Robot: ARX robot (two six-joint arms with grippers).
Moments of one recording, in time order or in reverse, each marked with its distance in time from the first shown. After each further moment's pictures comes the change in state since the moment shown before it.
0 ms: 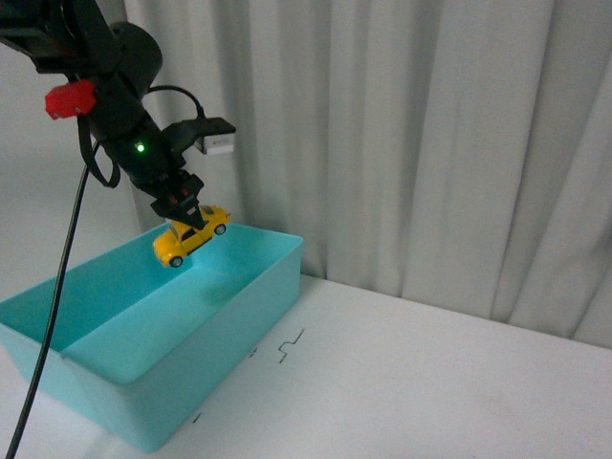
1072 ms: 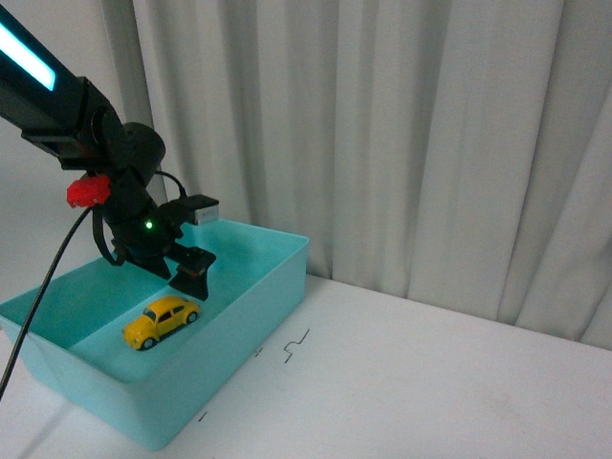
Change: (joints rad) left arm 0.055 0.188 -0.048 0.108 0.011 -0.253; right arm 0.000 0.000 0.000 0.000 0.000 0.000
